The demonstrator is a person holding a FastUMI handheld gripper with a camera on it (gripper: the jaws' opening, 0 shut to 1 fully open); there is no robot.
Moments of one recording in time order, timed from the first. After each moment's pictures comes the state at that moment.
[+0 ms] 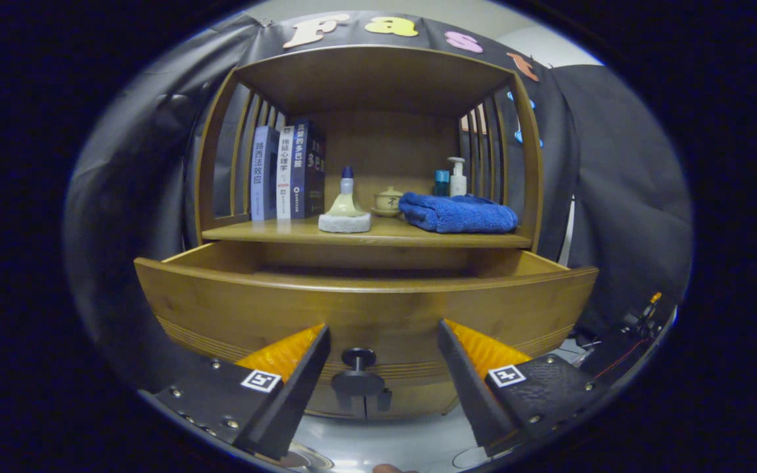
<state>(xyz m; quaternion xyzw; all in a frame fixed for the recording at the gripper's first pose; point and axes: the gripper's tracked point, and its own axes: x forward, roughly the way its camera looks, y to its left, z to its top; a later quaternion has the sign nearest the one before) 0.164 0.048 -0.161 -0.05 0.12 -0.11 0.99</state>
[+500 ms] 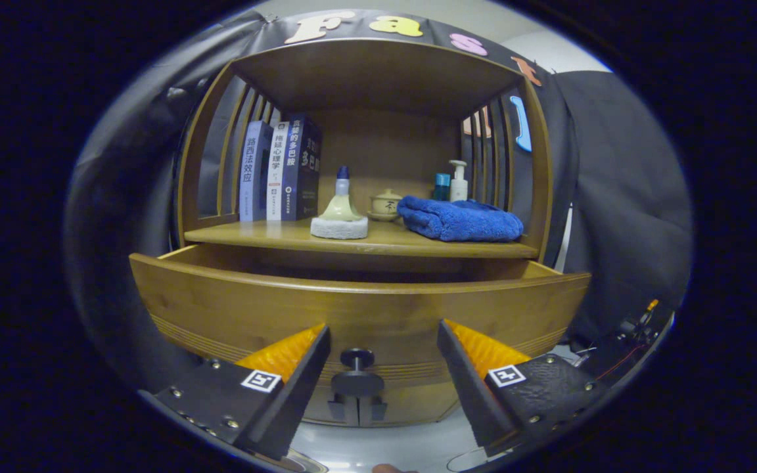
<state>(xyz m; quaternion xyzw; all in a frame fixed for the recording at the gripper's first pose) 0.195 0.047 -0.161 -0.07 0.11 -0.12 0.98</state>
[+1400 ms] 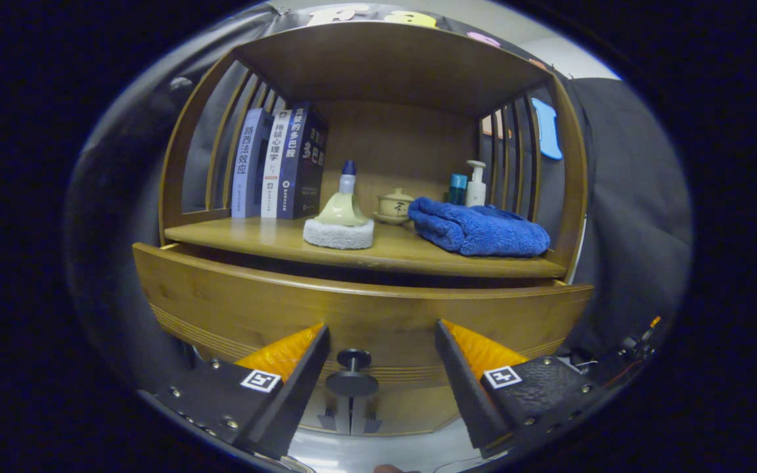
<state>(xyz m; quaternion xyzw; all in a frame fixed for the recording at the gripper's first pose) 0.249 0.044 -0.163 -0.08 0.13 -0.11 0.98</state>
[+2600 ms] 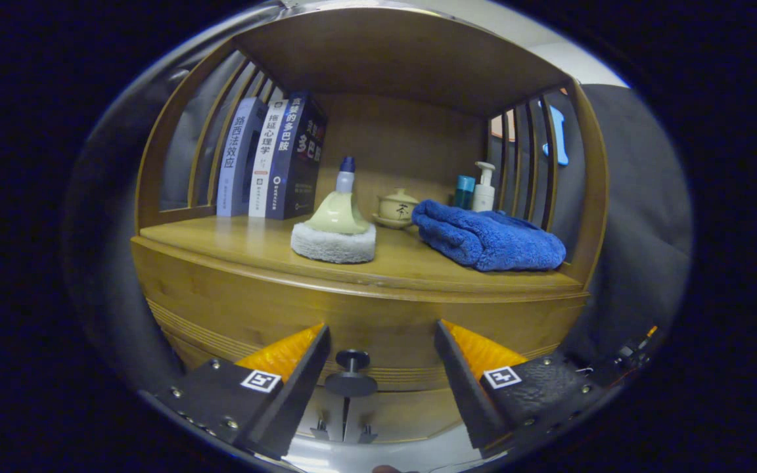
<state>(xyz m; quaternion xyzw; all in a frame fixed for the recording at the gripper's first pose) 0.288 0.041 -0.164 -0.11 0.12 -0.12 0.98</state>
